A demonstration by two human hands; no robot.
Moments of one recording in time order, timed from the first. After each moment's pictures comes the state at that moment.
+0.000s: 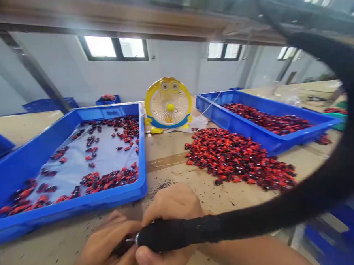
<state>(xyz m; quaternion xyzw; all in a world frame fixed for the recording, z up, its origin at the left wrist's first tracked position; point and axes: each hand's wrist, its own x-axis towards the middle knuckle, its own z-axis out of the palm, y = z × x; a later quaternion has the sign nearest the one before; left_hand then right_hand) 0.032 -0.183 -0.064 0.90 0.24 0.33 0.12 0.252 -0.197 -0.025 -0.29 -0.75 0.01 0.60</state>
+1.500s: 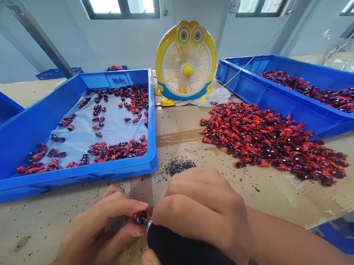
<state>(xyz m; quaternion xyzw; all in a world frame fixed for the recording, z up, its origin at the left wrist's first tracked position) 0.044 -0.196 -0.035 0.85 0.25 0.42 0.20 0.270 -0.221 -0.001 -0.36 -0.78 0.08 0.51</state>
